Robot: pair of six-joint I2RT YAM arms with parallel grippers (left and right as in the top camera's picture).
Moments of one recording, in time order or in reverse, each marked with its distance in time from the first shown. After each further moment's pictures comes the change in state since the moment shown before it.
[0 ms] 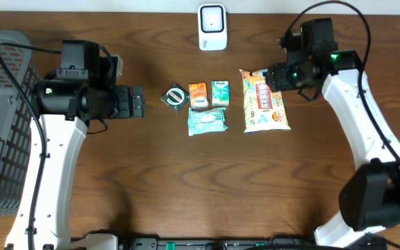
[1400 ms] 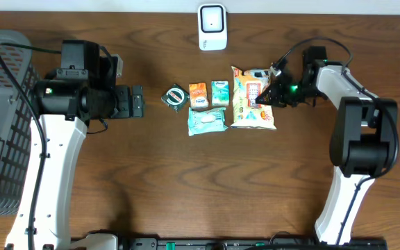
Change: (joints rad) left arm 0.000 0.000 0.000 0.000 0.000 0.000; right arm -0.148 0.410 -0.001 0.056 -0.642 -0.105
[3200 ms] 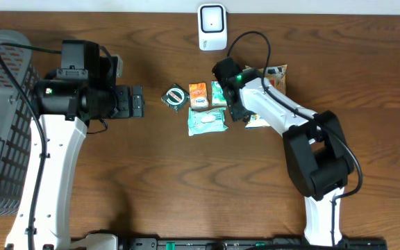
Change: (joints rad) left arm 0.000 0.000 0.000 0.000 0.000 0.000; right arm 0.521 -0.075 0.007 -0.099 1.300 0.375
